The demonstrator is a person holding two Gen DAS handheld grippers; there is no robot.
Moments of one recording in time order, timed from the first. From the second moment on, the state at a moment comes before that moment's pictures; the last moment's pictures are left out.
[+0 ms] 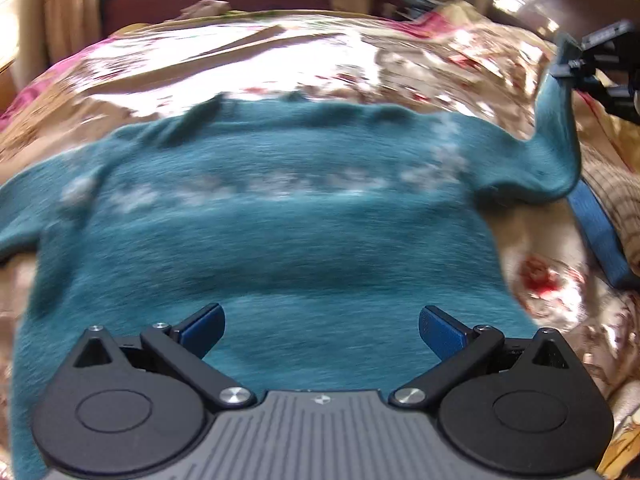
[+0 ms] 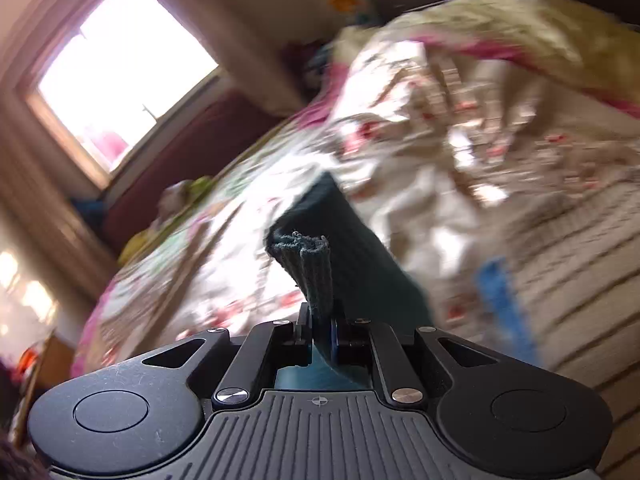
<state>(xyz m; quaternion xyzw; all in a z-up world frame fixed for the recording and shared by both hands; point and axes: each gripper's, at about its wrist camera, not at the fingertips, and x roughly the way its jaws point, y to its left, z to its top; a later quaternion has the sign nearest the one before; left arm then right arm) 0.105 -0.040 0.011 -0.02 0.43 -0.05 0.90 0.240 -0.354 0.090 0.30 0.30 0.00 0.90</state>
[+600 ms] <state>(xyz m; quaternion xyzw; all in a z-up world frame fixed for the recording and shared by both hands) 0.070 0.086 -0.008 -0.09 0.37 0.07 0.92 0.286 -0.015 0.021 0.14 0.43 0.18 0.87</state>
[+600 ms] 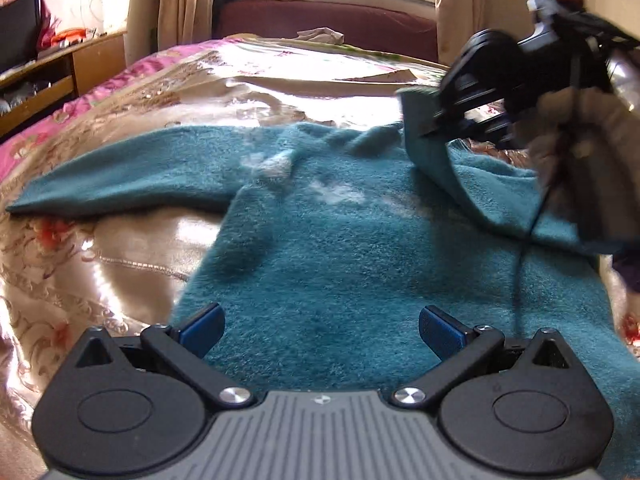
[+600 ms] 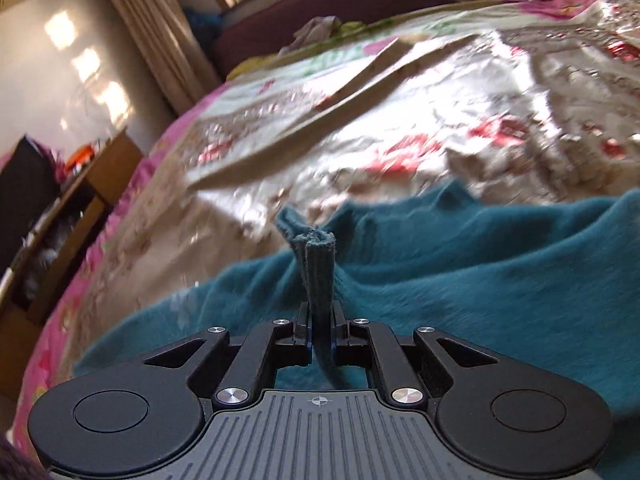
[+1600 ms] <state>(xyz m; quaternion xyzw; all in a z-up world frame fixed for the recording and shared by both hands) 0.070 0.095 -0.013 -0.11 0.36 0.08 0.92 0.264 0.079 -0.017 -0.13 0.42 0.21 0.88</state>
